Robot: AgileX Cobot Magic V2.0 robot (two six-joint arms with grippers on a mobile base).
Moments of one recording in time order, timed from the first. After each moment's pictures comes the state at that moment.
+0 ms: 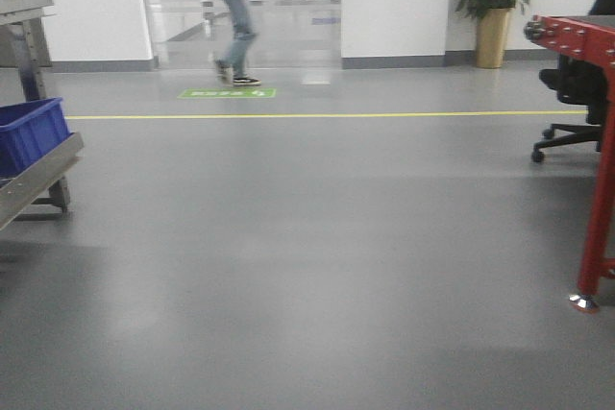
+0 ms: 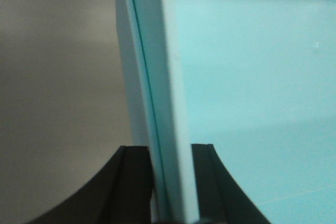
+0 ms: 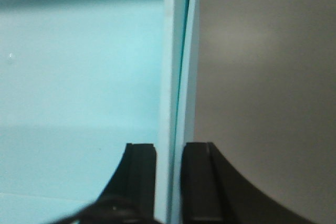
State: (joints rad) left arm -0.26 1.74 -2.30 0.02 1.29 -0.29; right arm 0.19 1.72 -2.27 0.10 1.22 0.15
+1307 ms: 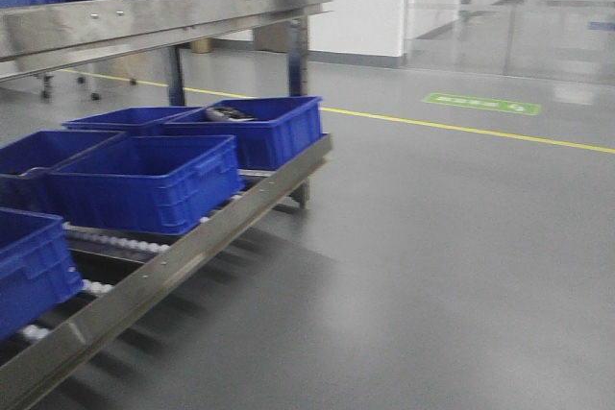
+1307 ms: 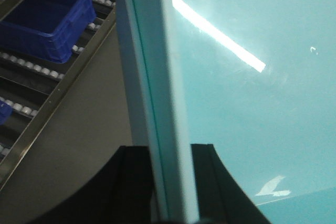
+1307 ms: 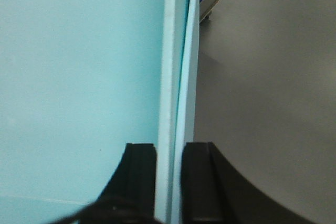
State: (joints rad) left arm -0.26 1.74 -2.30 0.01 1.29 -0.29; right arm 0.19 1.72 -2.27 0.10 1.22 0.15
